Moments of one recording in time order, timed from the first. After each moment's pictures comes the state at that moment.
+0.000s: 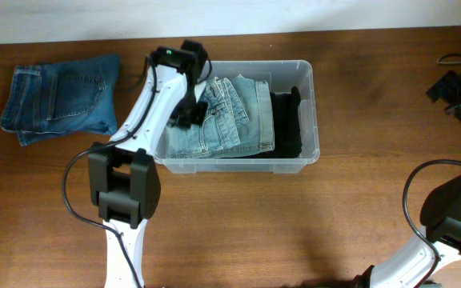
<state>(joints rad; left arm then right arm) -0.32 2.28 2.15 -1.42 -0.06 -0.05 -0.49 1.99 2.00 -1.32 0.13 0.42</state>
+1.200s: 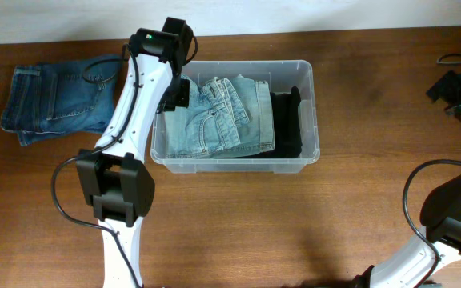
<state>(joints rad) -0.27 2.28 2.29 -1.50 -0.22 -0.23 -0.49 1.99 2.00 -1.32 0.13 0.42</state>
